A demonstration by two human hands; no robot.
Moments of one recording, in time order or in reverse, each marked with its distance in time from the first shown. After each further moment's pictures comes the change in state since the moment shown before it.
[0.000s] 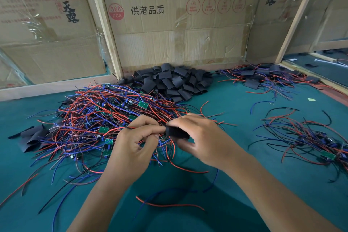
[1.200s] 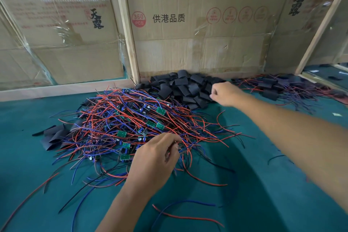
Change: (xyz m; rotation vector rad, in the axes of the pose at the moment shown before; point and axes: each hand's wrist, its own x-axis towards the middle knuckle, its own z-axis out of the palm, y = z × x) left_hand -0.008 -0.015 0.004 0.371 -0.074 -0.089; right_hand 0.117 0.175 -0.017 -0.473 -0.352 0.621
